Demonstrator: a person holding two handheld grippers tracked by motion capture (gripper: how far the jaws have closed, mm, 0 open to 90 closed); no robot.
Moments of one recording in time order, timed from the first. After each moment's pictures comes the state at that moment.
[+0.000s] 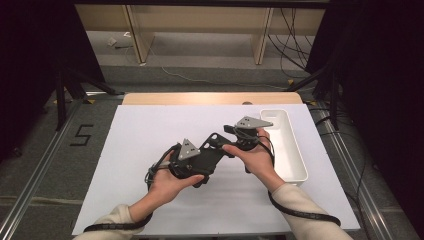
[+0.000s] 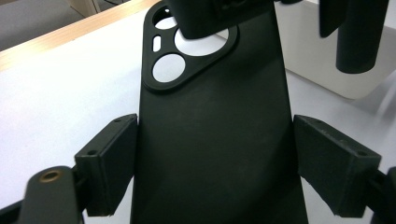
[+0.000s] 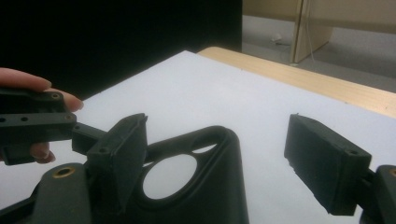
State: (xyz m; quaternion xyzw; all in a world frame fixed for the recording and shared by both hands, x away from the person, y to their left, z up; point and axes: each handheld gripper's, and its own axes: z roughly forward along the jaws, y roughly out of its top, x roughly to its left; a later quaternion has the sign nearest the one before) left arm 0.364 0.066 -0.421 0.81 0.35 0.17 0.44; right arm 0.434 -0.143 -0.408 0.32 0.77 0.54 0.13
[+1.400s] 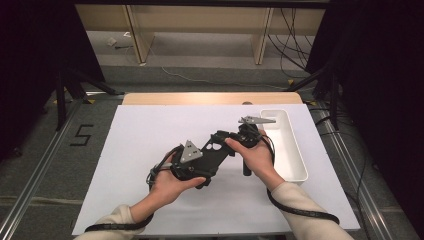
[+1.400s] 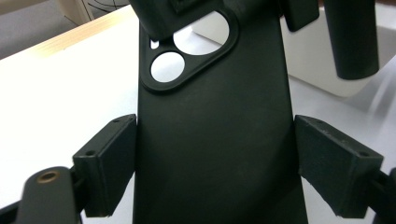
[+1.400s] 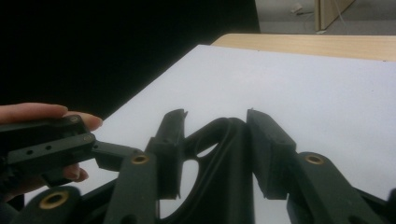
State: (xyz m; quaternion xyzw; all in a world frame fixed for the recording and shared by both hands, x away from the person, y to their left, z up) left arm 0.362 0.062 -0.422 0.81 0.33 0.18 0.45; right arm 0.441 -0.148 -0.412 0.38 0.74 0.56 0.03
